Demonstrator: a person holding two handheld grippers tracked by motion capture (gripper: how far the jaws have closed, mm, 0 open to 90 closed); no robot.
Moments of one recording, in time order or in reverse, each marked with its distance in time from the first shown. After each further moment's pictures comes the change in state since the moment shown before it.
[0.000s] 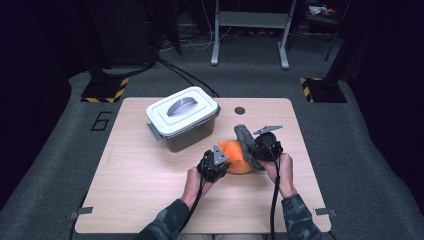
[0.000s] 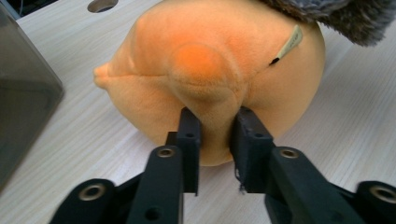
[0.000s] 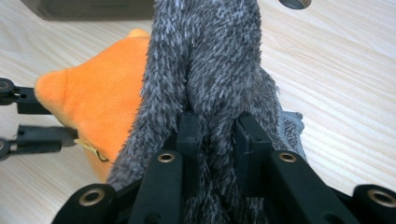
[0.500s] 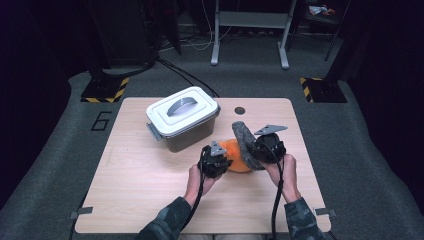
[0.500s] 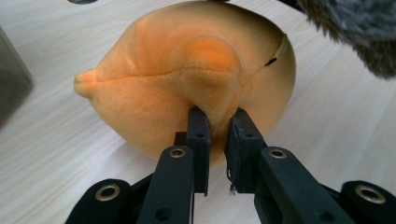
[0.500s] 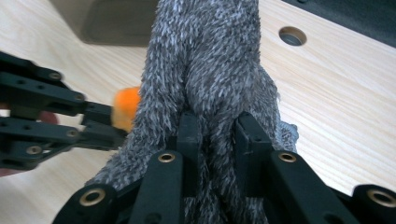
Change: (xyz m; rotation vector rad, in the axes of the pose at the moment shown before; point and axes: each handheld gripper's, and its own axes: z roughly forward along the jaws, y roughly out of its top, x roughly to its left) left arm 0.007 0.014 -0.008 -0.006 -0.107 -0.143; right arm 0.021 0.009 -0.040 -0.081 0.009 -0.056
